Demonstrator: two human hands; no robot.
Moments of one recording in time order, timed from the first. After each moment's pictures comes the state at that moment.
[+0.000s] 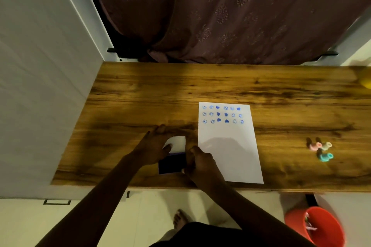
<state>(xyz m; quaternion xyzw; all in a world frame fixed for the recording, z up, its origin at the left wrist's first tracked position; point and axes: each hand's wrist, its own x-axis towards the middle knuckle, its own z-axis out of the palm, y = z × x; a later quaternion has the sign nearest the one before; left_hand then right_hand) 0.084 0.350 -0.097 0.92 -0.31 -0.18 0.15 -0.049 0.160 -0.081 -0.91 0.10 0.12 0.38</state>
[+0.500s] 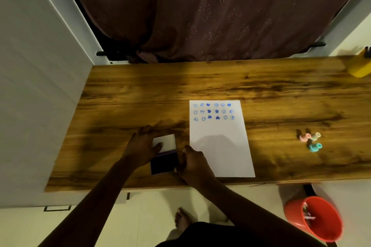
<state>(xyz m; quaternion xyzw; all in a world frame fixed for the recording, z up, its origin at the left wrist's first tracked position) 0.075 0.342 -0.081 0.95 -0.24 -0.14 0.15 -0.051 0.157 -0.079 -0.89 0.11 0.12 0.42</state>
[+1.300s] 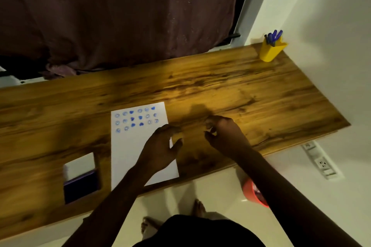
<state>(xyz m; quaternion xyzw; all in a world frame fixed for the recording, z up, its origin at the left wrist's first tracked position) -0.029 0.056 -0.039 0.87 -0.34 -0.15 0.33 -0.128 -0.160 -0.007 -0.95 0.17 -0.01 0.26</state>
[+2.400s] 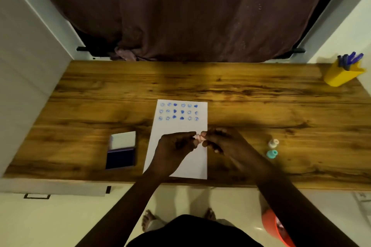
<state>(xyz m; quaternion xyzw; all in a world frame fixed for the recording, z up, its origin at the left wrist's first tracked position) -0.048 0.120 -0.031 0.72 -0.10 -0.14 0.67 -0.080 -0.077 0.003 -0.70 0.18 0.14 0.67</state>
